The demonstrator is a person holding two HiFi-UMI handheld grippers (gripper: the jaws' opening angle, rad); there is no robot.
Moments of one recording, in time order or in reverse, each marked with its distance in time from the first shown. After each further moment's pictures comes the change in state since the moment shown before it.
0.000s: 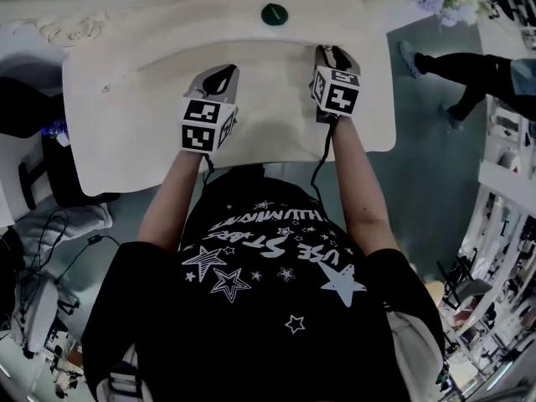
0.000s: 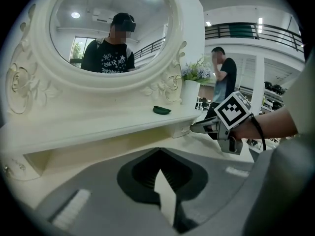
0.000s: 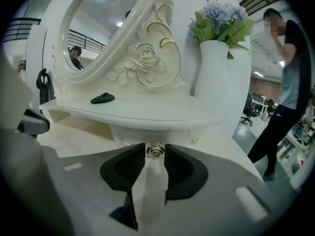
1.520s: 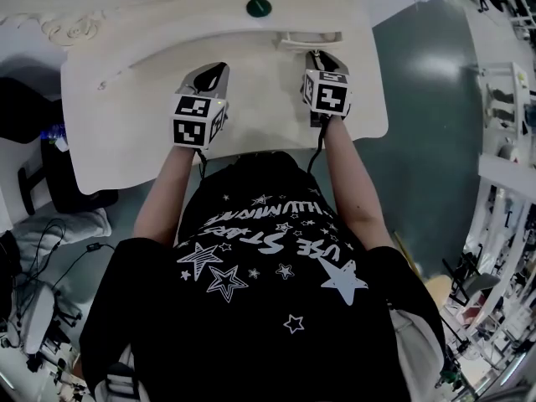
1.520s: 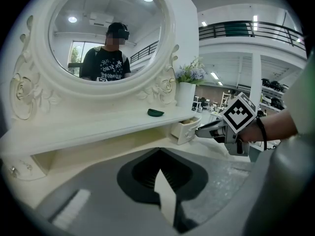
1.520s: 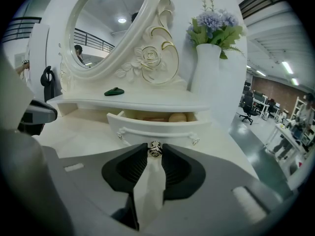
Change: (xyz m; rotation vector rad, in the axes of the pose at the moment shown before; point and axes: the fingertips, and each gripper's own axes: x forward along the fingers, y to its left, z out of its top) left arm -0.018 -0.018 0.000 0.038 -0.016 0.007; right arm -0.035 0.002 -0.029 -0.020 0.046 0.016
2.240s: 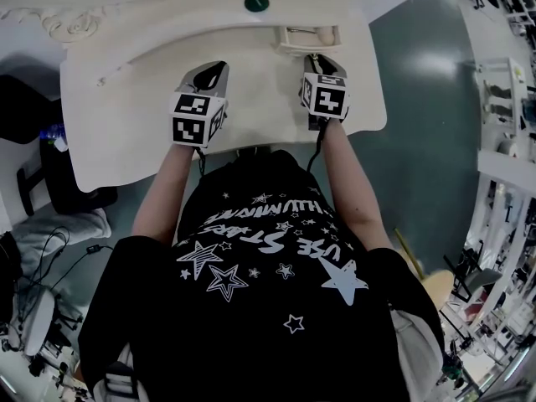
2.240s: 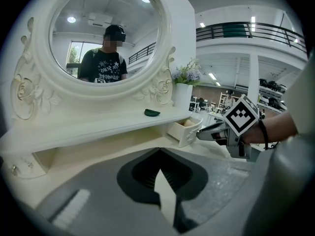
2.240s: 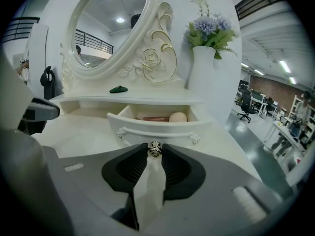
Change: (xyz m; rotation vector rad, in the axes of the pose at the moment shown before) left arm -0.010 -0.009 -0.003 0.009 -0.008 -0.019; right arm -0.020 0.004 -0.017 0.016 0.009 -0.015
